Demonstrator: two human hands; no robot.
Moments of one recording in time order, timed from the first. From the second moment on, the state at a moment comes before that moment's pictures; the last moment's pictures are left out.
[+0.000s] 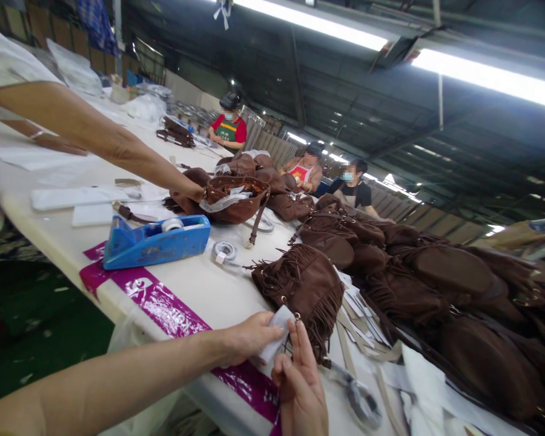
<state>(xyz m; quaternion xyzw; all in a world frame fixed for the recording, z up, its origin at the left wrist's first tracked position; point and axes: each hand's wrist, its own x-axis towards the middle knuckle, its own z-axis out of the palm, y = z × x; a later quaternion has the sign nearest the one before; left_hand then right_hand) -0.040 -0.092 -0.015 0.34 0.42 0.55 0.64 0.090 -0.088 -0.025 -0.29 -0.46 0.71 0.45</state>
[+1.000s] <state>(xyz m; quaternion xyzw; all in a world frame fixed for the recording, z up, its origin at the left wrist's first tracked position) -0.059 -0.082 0.014 0.33 0.44 0.45 0.71 0.150 -0.057 -0.047 -0.30 -0.90 0.03 0.32</state>
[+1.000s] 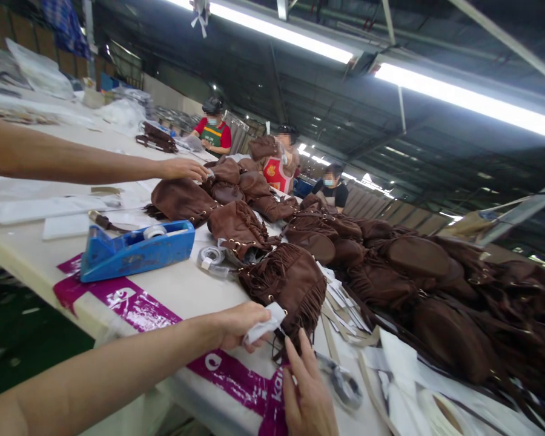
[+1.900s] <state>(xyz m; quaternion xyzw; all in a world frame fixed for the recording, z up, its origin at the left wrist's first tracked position) -0.075 -0.090 0.038 0.42 0.51 0.39 0.64 0.093 -0.052 0.011 -0.42 -0.60 0.61 0.31</state>
